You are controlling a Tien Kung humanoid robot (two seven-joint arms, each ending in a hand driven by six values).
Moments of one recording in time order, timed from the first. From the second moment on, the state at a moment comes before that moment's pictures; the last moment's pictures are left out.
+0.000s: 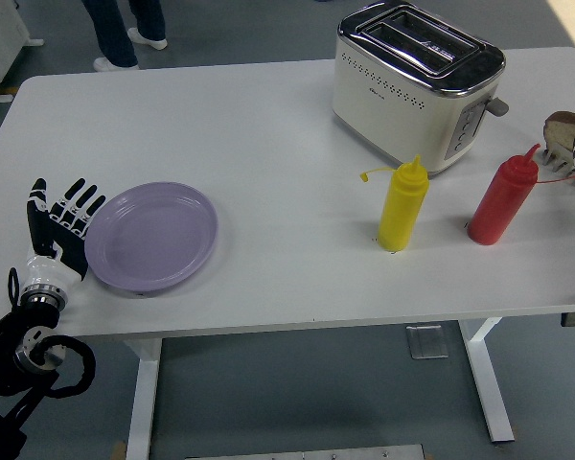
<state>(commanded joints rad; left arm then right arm) -0.26 0.33 -0.95 -1.21 0.15 0.27 -0.33 0.46 -0.55 0.98 1.09 -1.94 -0.52 -0.28</state>
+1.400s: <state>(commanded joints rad) -0.33 0.30 -0.86 -1.42 0.07 0.29 -0.28 0.47 -0.60 1.13 1.40 -1.97 -0.52 -0.36</state>
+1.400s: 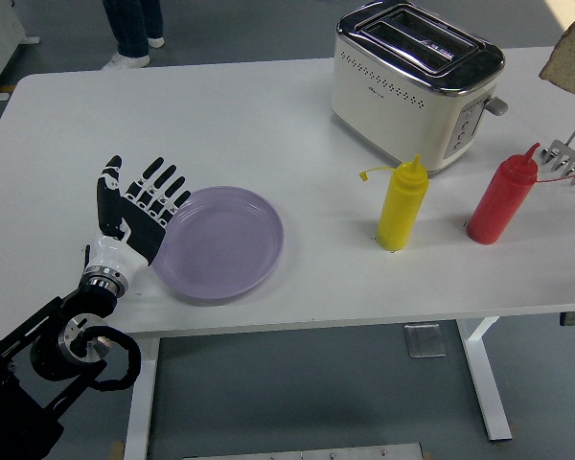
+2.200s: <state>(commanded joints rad) -0.31 0.32 -0.89 -1.51 0.09 0.29 -0.30 0.49 -0.62 1.14 1.43 -1.97 -0.55 -0.37</state>
